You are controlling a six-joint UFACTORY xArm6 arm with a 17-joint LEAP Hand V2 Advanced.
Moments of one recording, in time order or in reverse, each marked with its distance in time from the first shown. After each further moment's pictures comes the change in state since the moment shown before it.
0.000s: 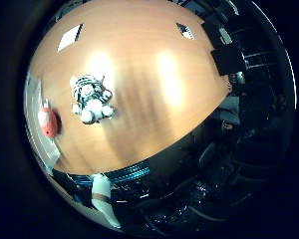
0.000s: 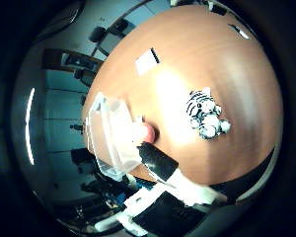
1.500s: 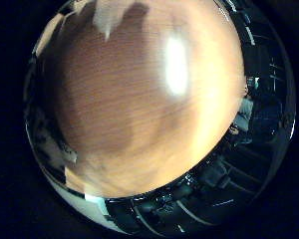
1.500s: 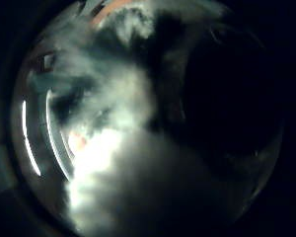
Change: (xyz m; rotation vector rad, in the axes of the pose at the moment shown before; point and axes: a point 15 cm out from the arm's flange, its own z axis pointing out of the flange) arm 0.014 -0.008 0.191 -0.183 0.017 -0.009
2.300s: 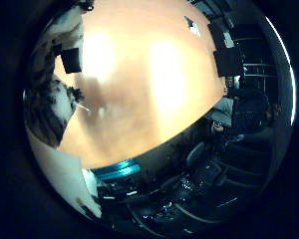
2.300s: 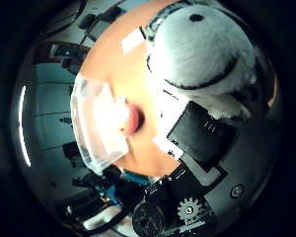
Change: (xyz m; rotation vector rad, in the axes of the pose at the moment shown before) arm -0.068 0.103 -0.231 0.148 0.094 -0.105
